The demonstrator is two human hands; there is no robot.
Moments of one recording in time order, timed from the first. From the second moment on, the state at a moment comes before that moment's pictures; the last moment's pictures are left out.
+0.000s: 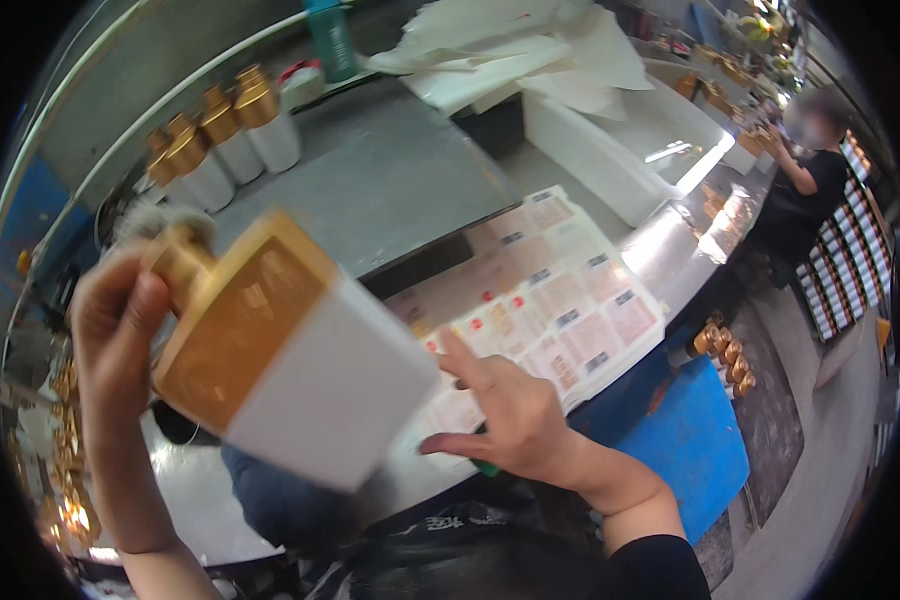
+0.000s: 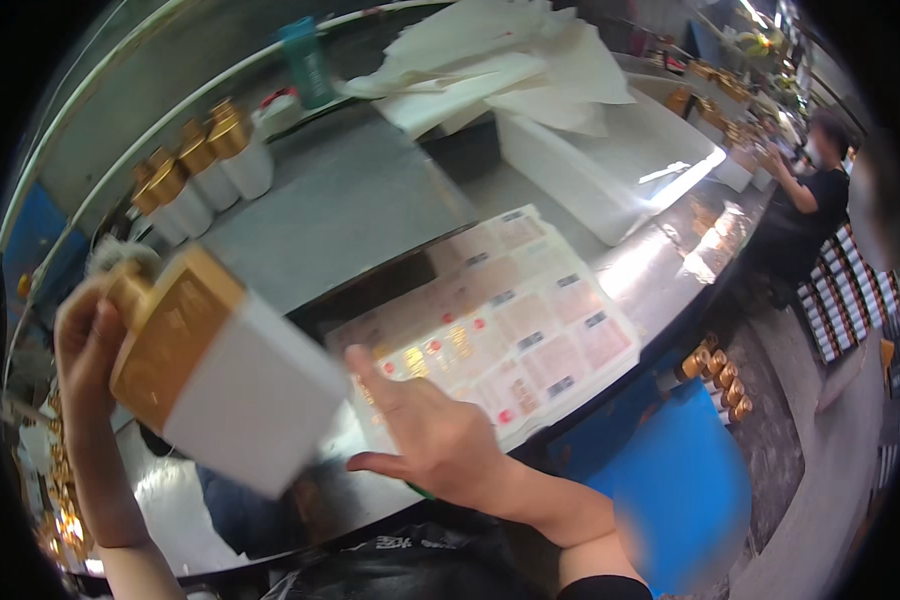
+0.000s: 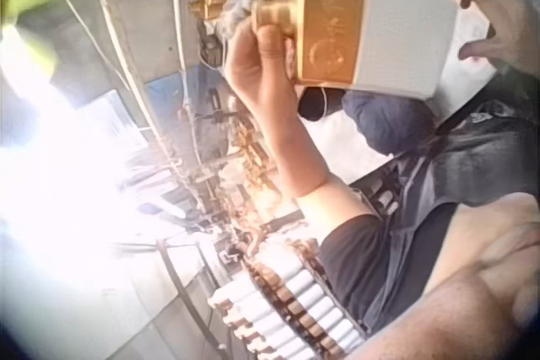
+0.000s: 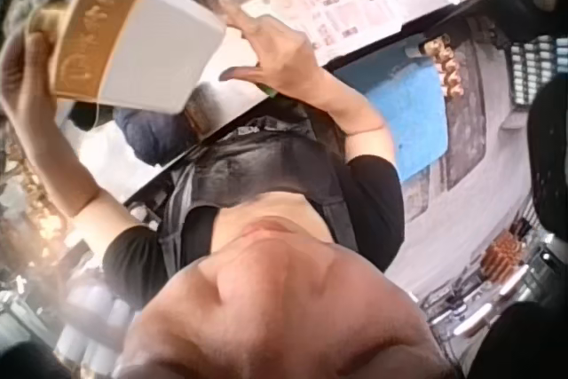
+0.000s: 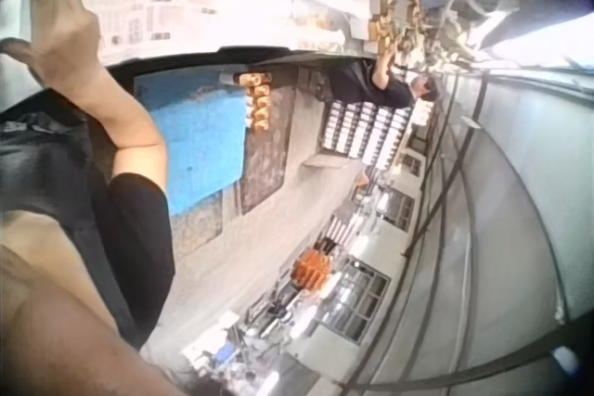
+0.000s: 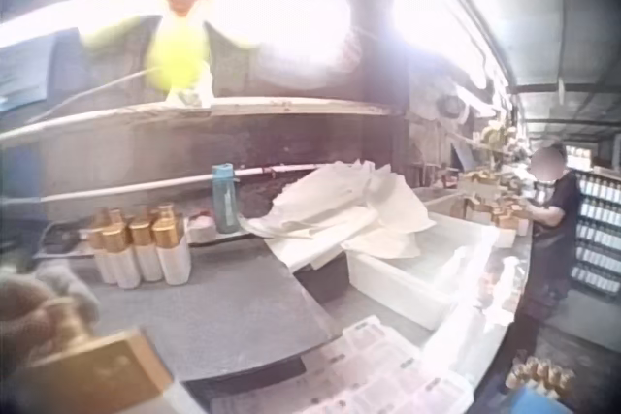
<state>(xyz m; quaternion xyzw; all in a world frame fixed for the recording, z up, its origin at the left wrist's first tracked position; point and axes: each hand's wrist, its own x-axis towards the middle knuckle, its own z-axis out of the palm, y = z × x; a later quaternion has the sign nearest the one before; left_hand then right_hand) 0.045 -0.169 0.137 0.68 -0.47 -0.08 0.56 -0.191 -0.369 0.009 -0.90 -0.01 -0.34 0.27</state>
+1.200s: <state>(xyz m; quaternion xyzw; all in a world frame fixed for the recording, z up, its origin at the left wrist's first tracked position) 0.009 -0.033 -0.023 0.69 -0.08 -0.15 0.70 -0.243 -0.566 -0.054 -0.95 0.30 0.04 0.01</state>
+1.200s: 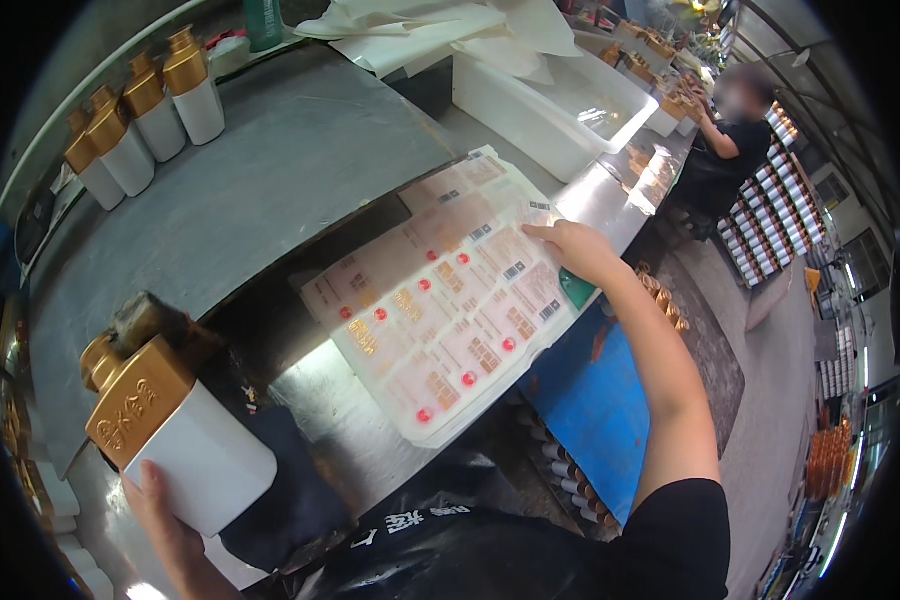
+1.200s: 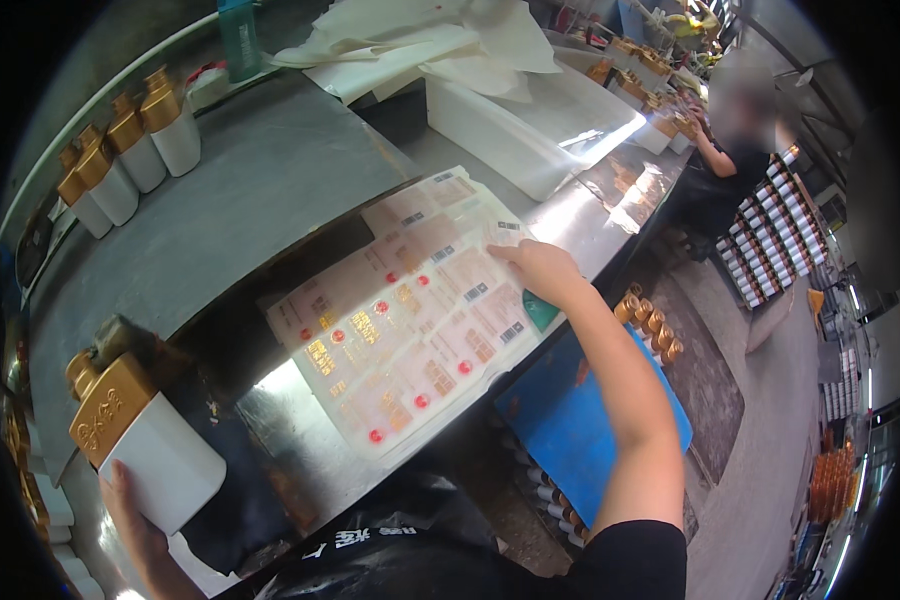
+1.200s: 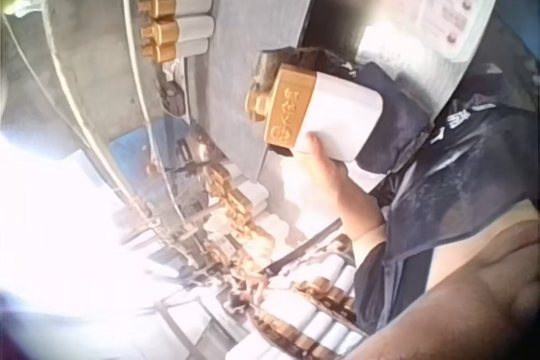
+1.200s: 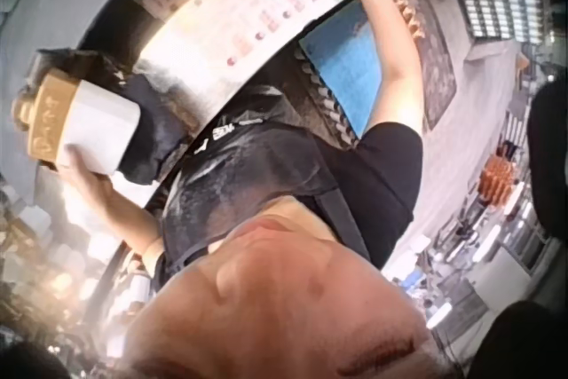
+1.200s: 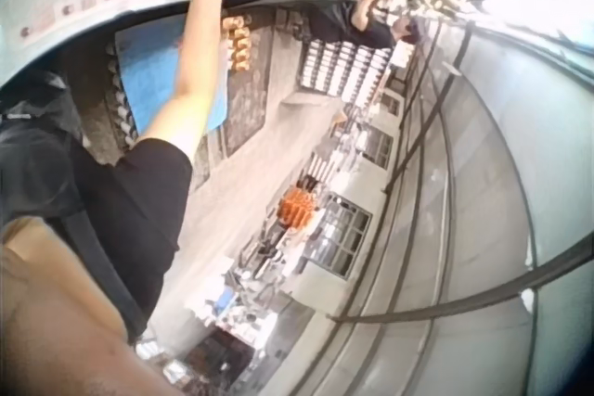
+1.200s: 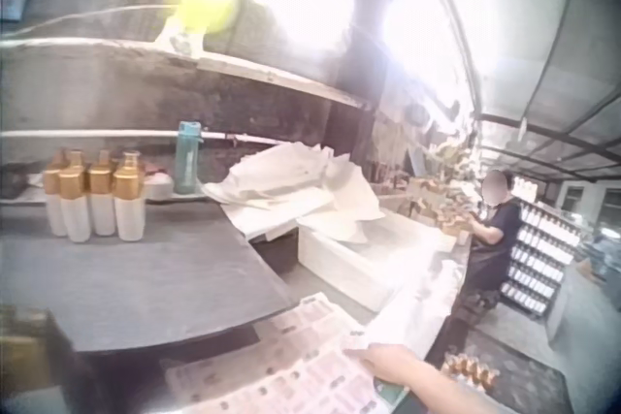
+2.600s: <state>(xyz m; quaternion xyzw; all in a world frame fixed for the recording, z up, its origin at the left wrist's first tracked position) -0.035 -0.015 0.002 0.74 -0.51 0.08 0.43 -0.151 -0.328 0.074 -0.94 0.05 -0.29 0.18</state>
